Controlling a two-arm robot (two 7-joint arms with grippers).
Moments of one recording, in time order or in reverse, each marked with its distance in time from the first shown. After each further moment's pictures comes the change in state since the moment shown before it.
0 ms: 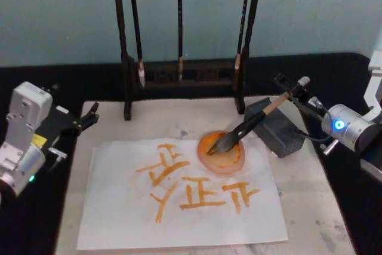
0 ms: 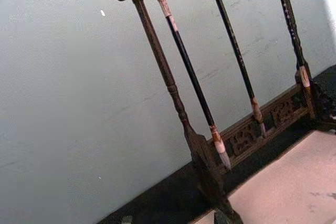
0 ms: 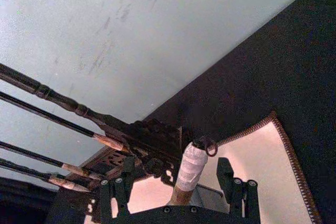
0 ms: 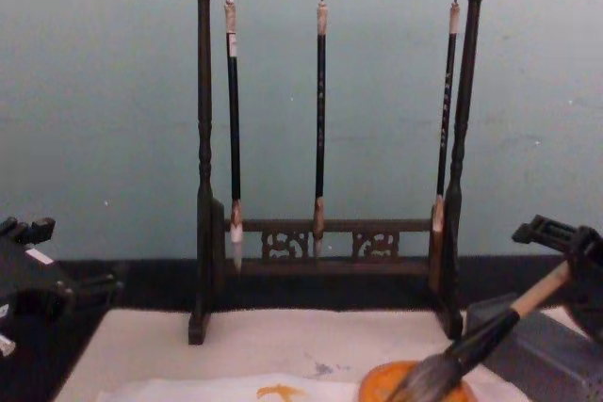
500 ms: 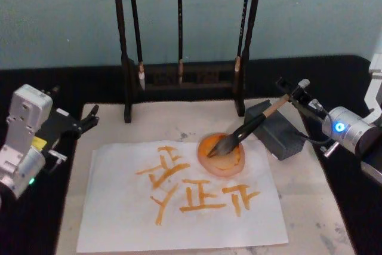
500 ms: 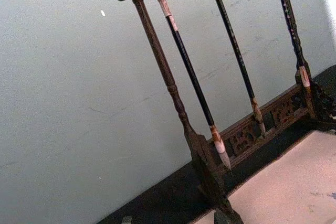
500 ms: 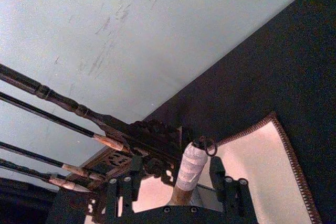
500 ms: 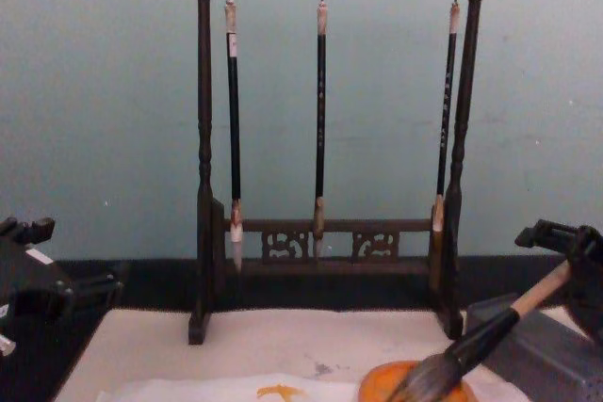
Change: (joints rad) left arm 0.000 0.000 0.000 0.000 0.000 0.000 0.000; right arm -0.002 -0.001 0.004 -0.004 0.000 0.003 -0.003
